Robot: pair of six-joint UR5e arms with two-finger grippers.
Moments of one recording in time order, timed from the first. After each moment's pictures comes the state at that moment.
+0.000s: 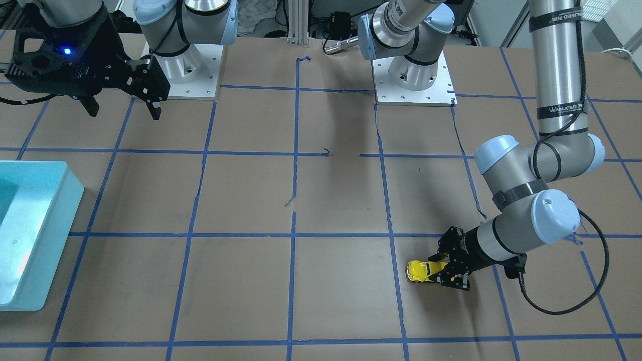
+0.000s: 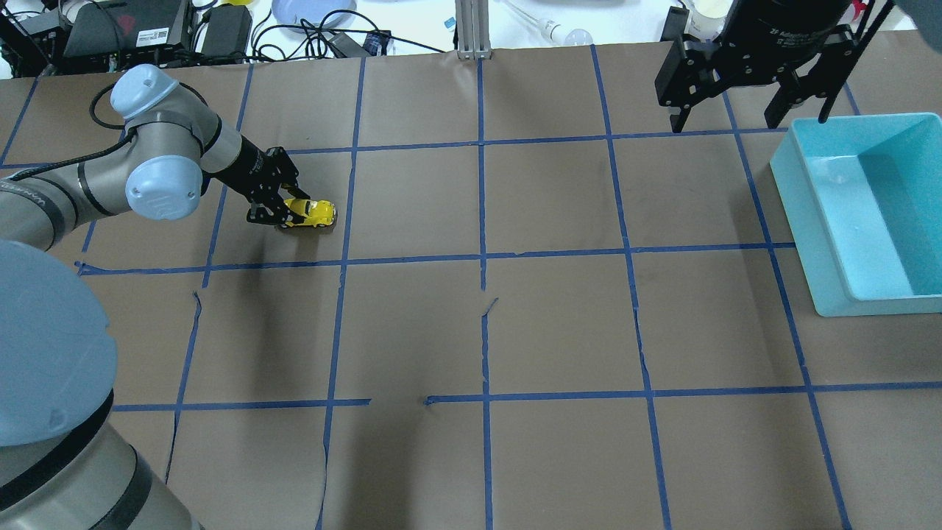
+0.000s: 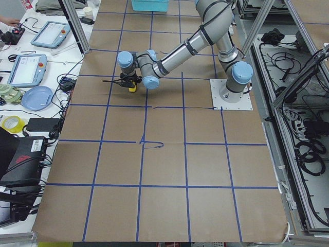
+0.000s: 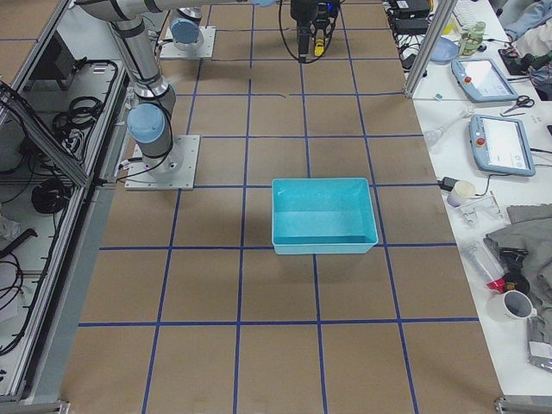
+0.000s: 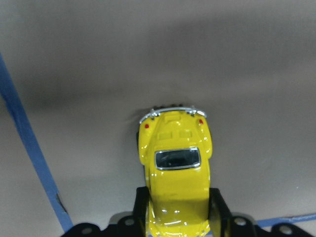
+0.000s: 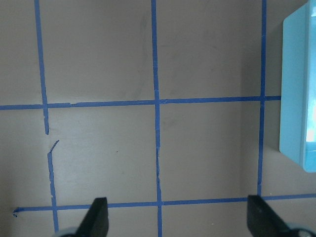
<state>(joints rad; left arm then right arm) -1.31 -2.12 -1.68 -0.98 1.27 -1.17 1.57 -1.55 1.42 -1.47 -1.60 0.02</state>
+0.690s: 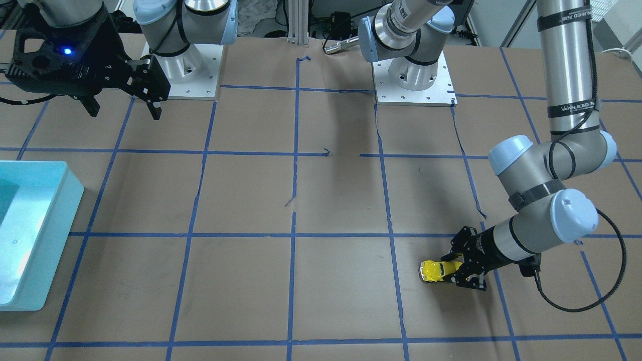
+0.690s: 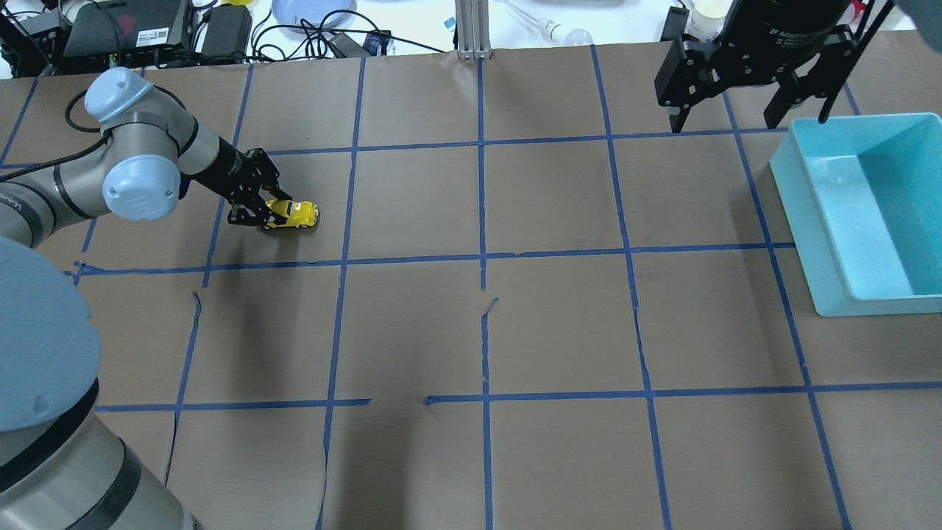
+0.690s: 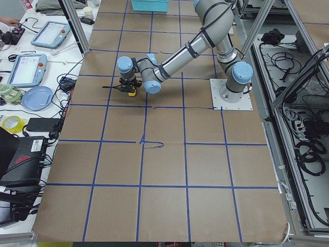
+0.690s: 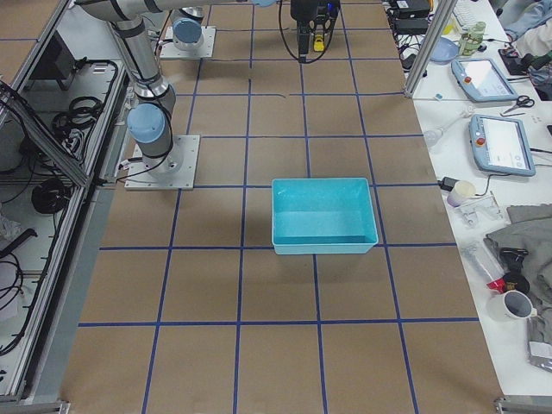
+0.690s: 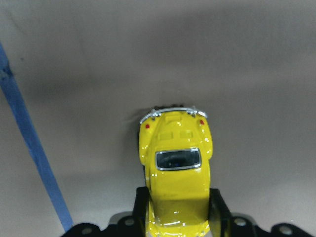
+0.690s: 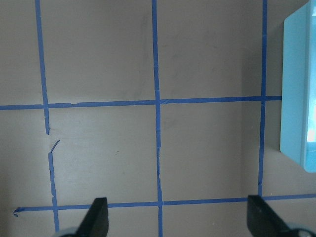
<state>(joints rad) -1.27 -2.12 -1.68 -0.99 1.27 -1.17 1.57 -1.55 1.42 -1.47 -1.60 0.02</state>
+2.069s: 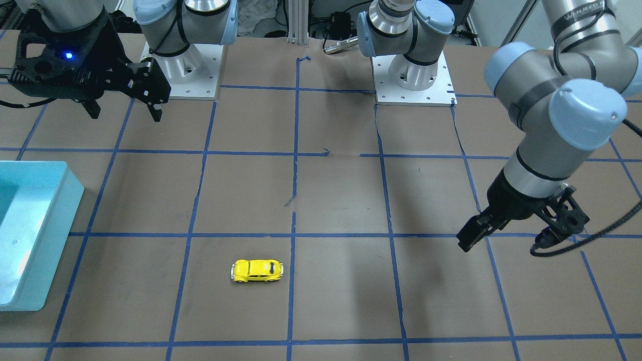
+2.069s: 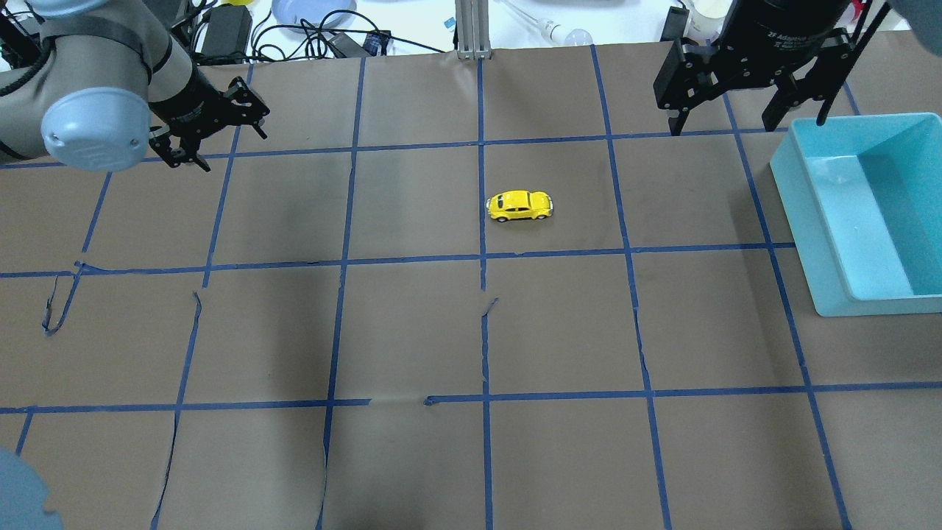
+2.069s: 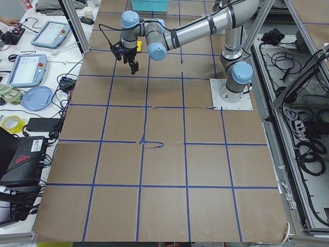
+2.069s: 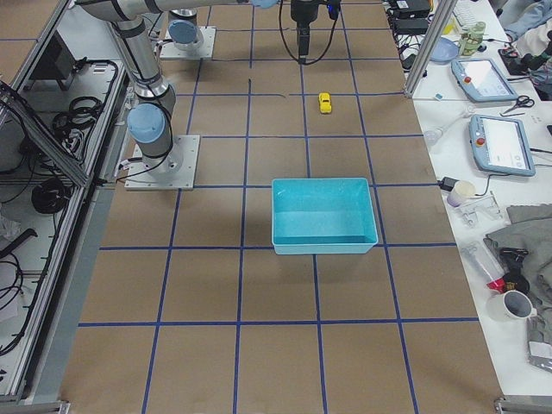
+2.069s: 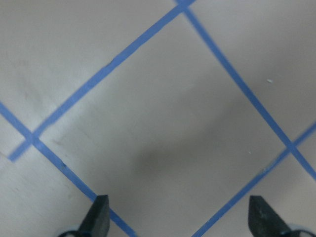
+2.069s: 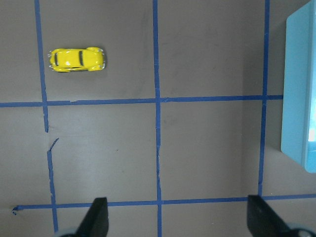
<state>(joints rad) -1.42 -1.81 -1.59 -1.18 1.56 -0.28 1.56 -1.54 1.42 -1.47 -1.60 0.01</state>
